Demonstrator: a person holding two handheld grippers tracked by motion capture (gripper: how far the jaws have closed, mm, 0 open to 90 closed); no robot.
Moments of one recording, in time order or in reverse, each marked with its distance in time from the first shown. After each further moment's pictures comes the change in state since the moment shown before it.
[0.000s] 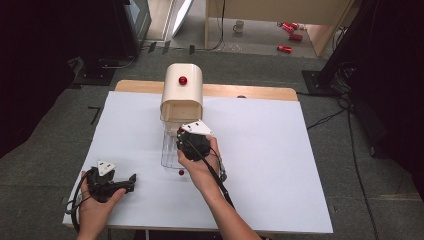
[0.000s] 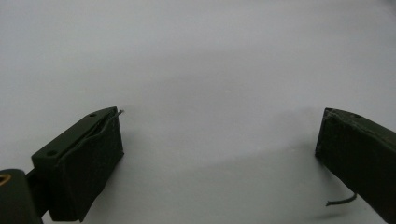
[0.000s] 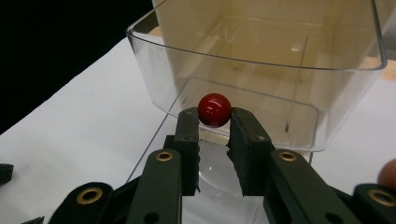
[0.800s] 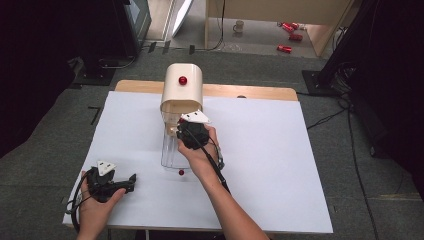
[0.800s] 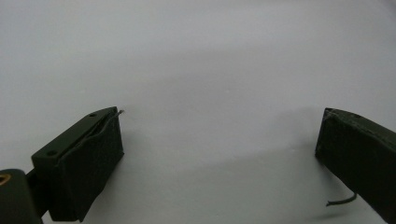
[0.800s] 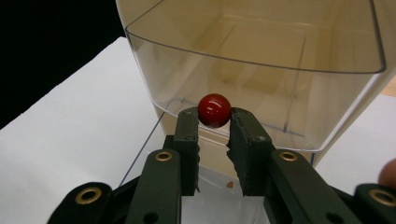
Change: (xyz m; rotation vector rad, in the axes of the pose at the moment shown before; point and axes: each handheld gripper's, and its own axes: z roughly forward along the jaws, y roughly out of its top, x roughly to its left) left arm 0.000 0.000 0.000 0.001 0.000 0.000; right arm -0.009 0.015 0.025 0.007 -0.017 -0.008
